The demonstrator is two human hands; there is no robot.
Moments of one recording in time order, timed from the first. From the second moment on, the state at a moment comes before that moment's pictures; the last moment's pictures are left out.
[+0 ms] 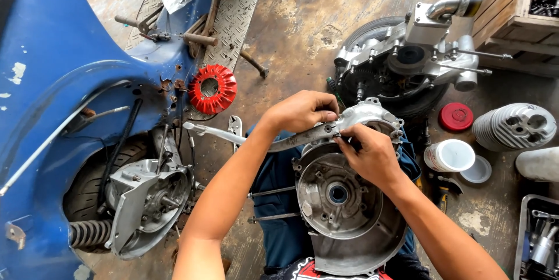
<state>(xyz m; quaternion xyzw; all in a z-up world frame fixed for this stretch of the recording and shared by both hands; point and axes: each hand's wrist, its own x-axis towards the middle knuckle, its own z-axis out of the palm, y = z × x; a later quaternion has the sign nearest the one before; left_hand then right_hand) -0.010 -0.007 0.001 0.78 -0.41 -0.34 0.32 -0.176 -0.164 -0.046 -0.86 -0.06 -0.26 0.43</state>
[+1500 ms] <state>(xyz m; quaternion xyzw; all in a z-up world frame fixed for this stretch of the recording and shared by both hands) -0.073 0.009 0.010 0.84 -0.40 0.16 0.32 -0.173 -0.170 -0.029 -0.87 -0.06 -0.21 0.44</state>
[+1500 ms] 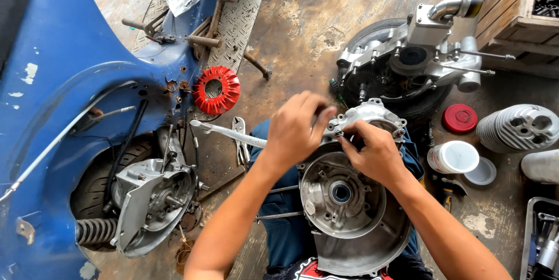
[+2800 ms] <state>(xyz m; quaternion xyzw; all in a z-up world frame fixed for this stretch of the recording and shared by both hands) -0.129 0.047 -0.037 0.92 -0.25 -0.11 0.29 -0.207 -0.205 -0.026 -0.80 0.15 -0.21 0.53</state>
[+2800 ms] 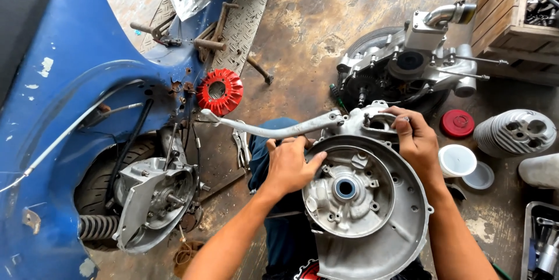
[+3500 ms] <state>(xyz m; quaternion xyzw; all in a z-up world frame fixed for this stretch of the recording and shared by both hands) -0.081 0.071 -0.032 0.57 -0.16 -0.46 0.66 -0.170 -0.250 -0.023 -0.80 0.25 -0.07 0.54</state>
